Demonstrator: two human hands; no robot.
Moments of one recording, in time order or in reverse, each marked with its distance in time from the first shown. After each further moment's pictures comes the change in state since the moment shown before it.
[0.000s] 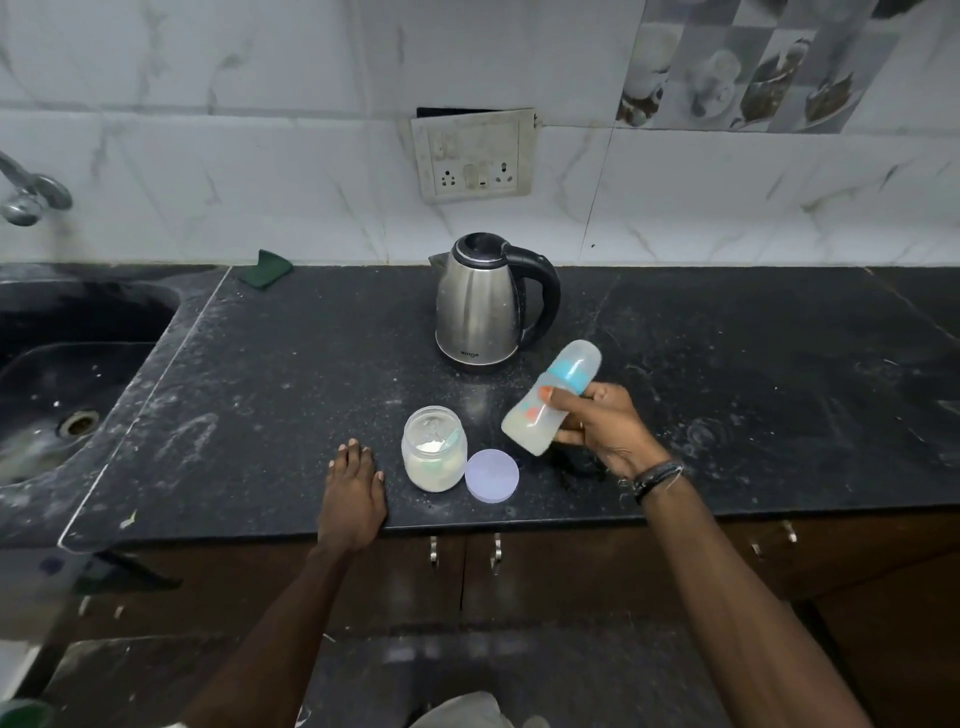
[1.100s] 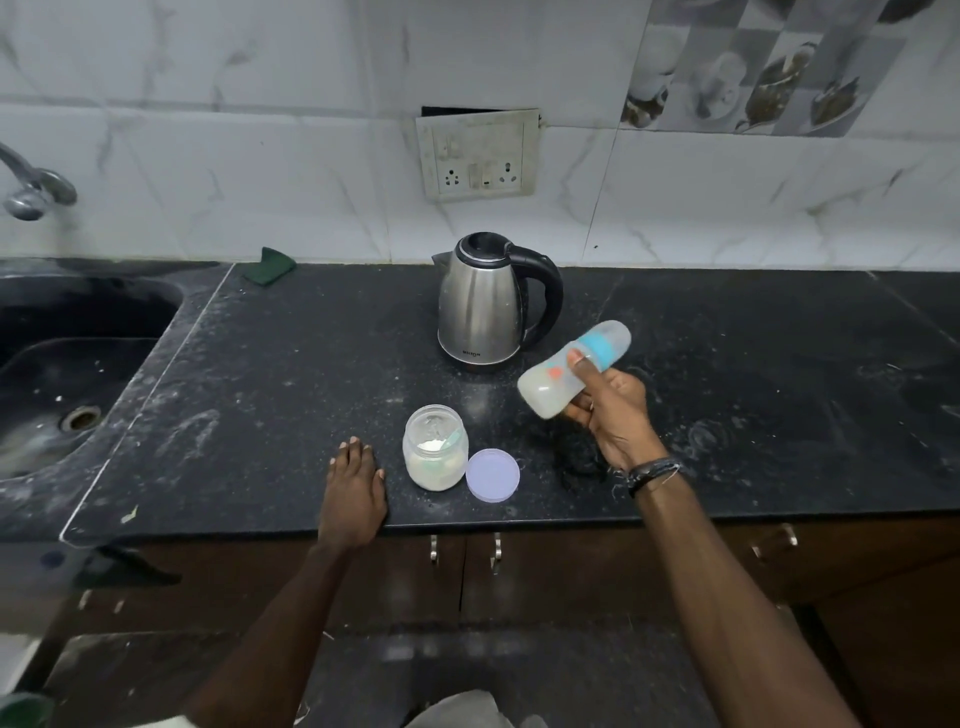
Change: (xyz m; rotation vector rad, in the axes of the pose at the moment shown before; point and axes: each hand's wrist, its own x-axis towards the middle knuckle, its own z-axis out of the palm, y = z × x) left_hand -0.002 0.003 -0.003 0.003 0.003 -0.009; right_hand -0.001 -0.013 0.002 0.178 0.031 -0.099
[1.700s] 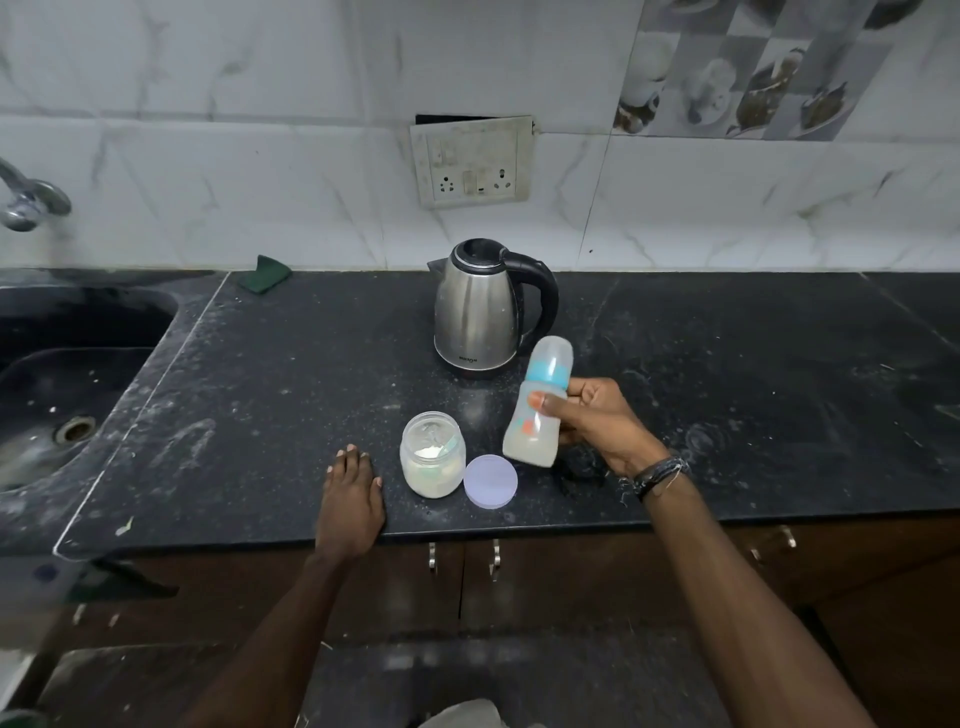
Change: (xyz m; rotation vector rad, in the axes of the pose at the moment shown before) left_hand 0.001 0.000 -0.001 0.007 -0.016 -0.002; right_hand -0.005 -0.002 0.004 -0.203 -0.116 0.006
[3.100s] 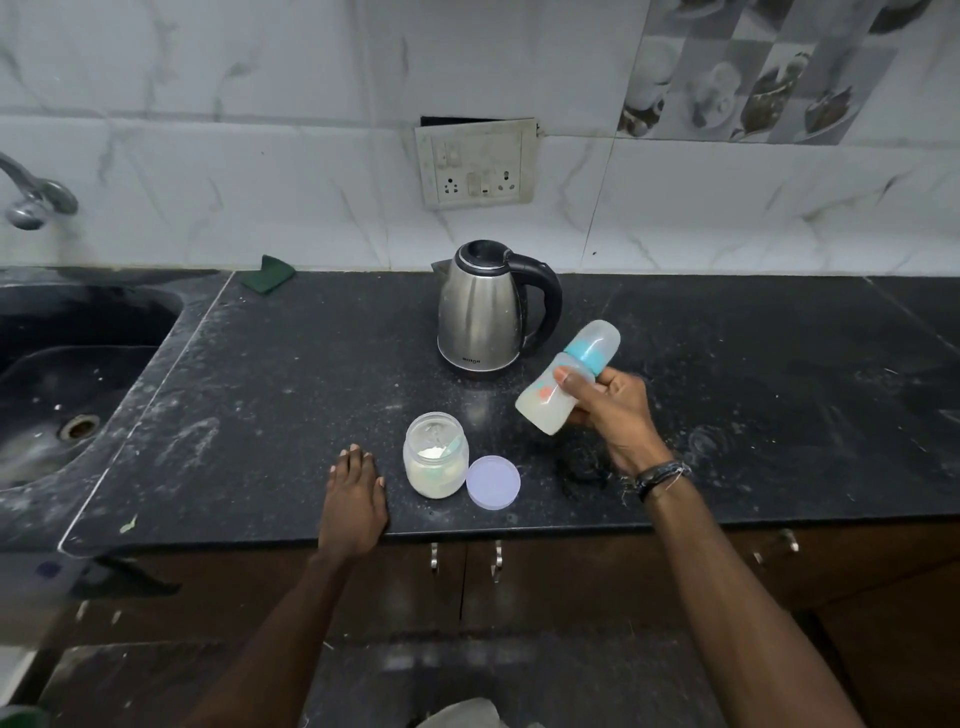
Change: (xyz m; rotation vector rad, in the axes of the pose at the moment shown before) left_hand -0.004 0.004 -0.005 0.003 -0.036 -0.018; right_hand 0.003 -0.003 -0.009 -0.033 0.074 -0.106
